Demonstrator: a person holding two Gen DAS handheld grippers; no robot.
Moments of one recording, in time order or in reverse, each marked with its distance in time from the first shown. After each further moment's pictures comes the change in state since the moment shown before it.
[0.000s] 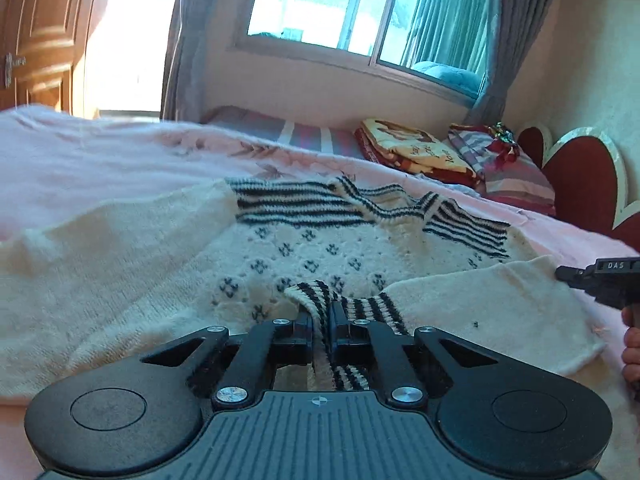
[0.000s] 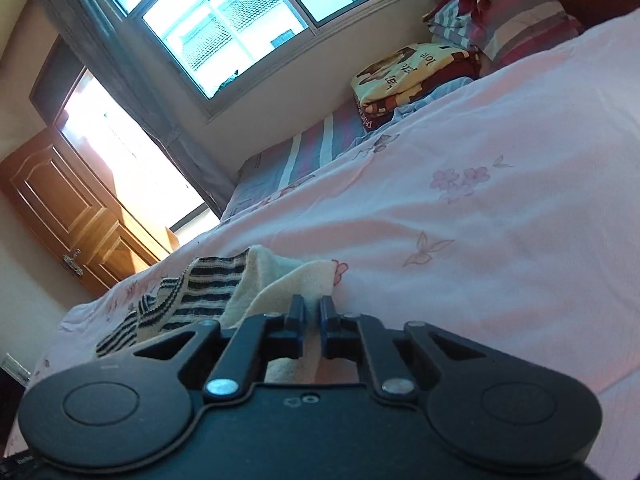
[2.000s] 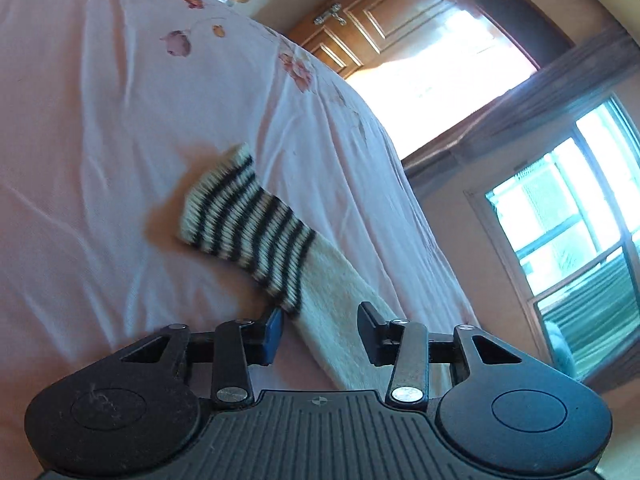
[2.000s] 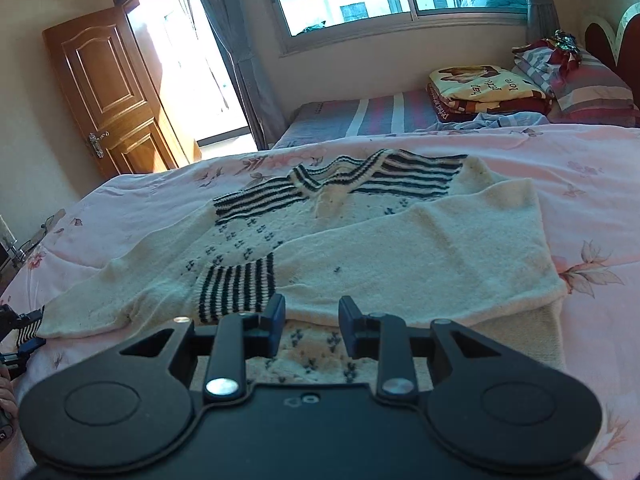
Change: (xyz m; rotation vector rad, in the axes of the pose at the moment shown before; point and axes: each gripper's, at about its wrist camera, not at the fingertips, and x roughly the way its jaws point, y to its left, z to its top) left arm -0.114 0.330 -0.098 -1.015 -0.243 0.215; right arm -0.072 0.213 -0.109 -0.290 0.097 0.010
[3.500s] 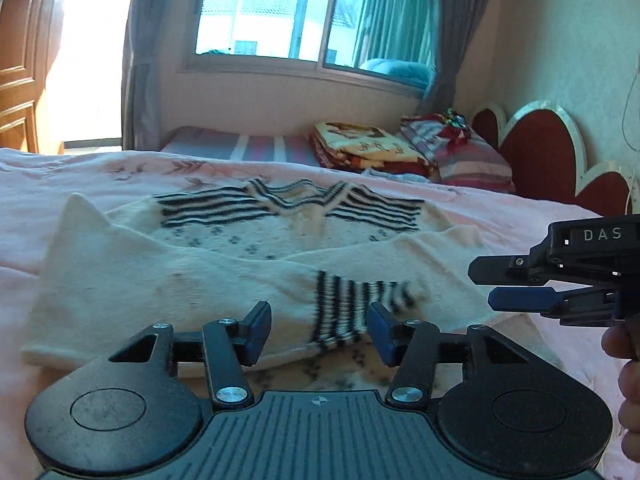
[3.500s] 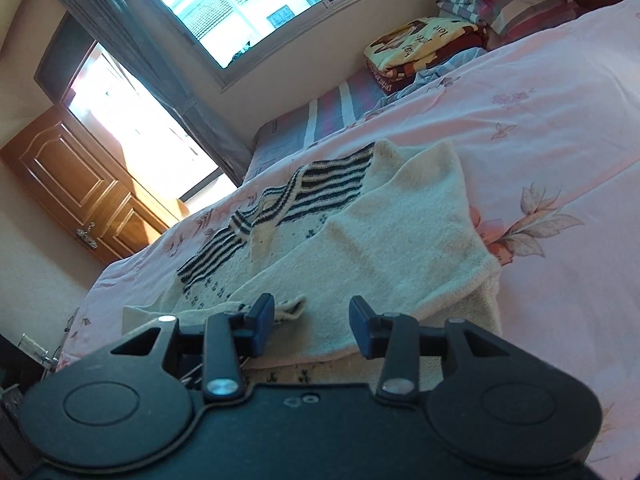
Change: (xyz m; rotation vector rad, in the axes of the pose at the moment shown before) left arm -0.070 -0.261 -0.271 1.067 0.257 -0.327; right arm -0.002 -0.103 0.007 0.380 0.001 0.093
